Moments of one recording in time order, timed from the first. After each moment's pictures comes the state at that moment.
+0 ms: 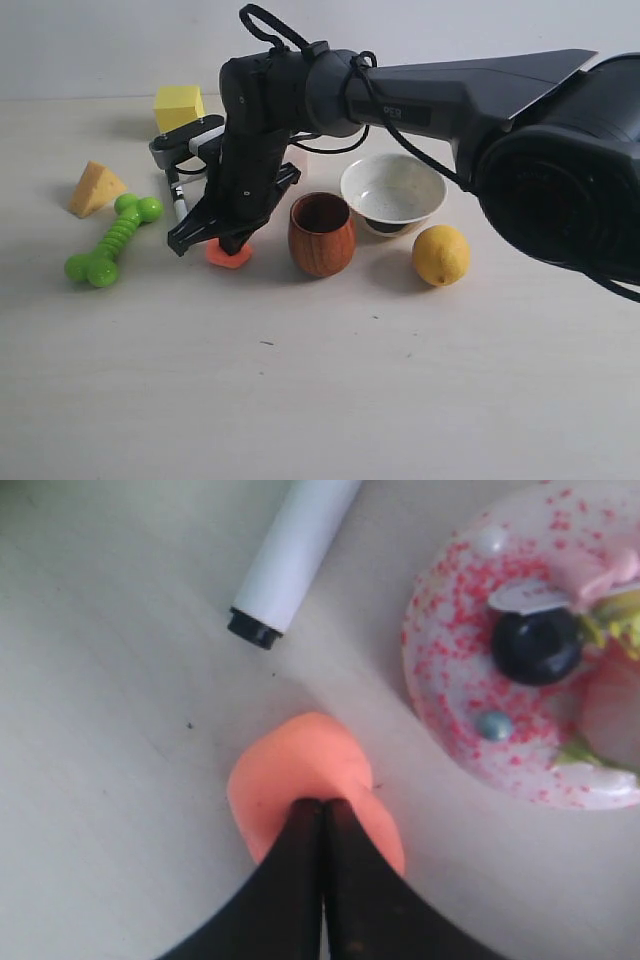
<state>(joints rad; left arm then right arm) -0.03 0.00 0.00 -0.02 0.37 0.00 0.74 2.45 -1.97 0.17 0.94 -0.15</state>
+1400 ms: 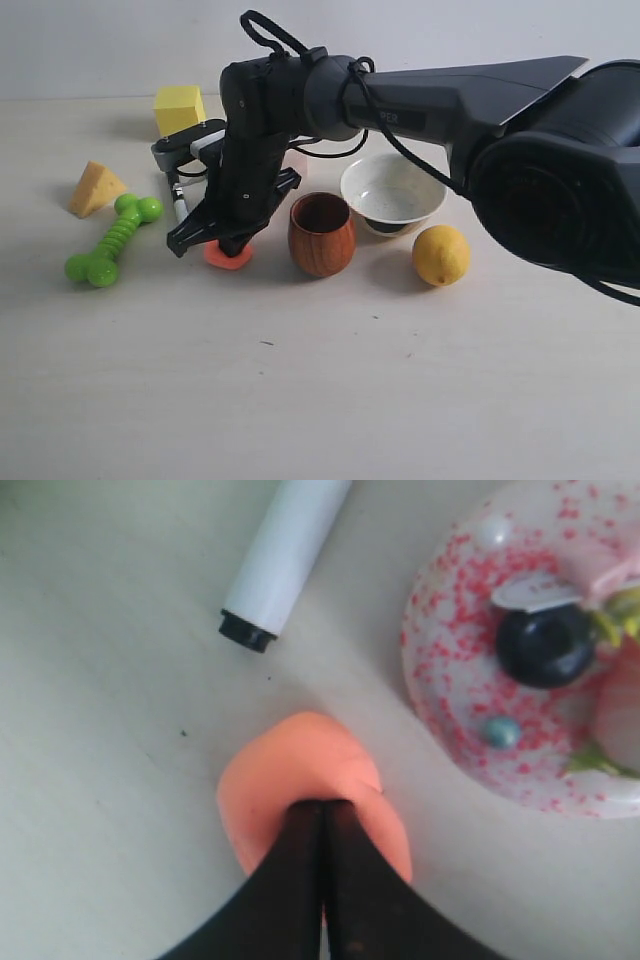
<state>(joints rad) -0.03 0.00 0.00 -0.02 0.37 0.00 0.74 2.47 -1.98 0.18 0.95 -0.14</state>
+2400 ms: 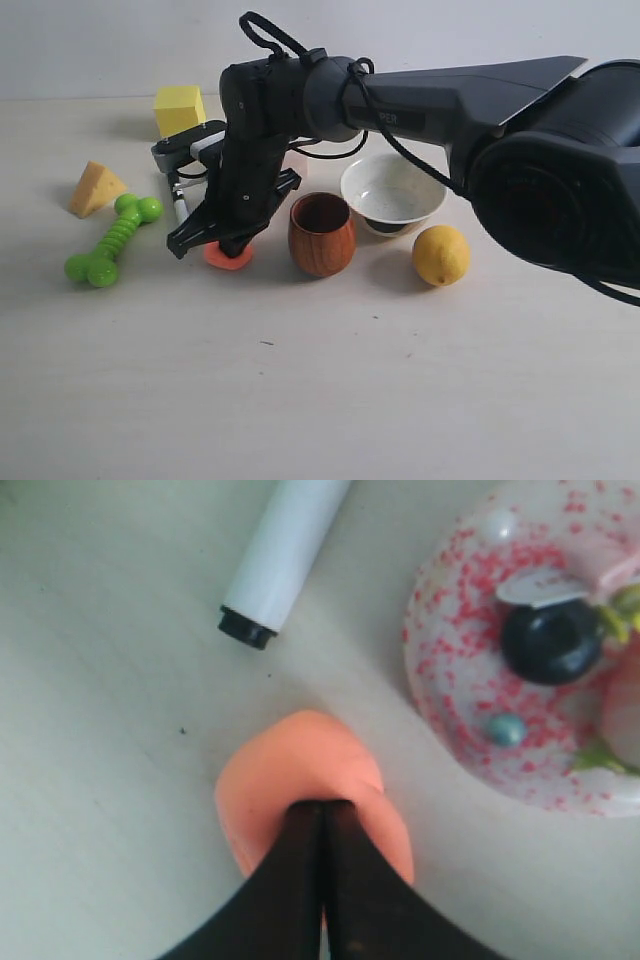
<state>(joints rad) -0.03 0.00 0.00 -0.02 0.37 0.00 0.74 2.47 -1.98 0.18 0.95 -0.13</state>
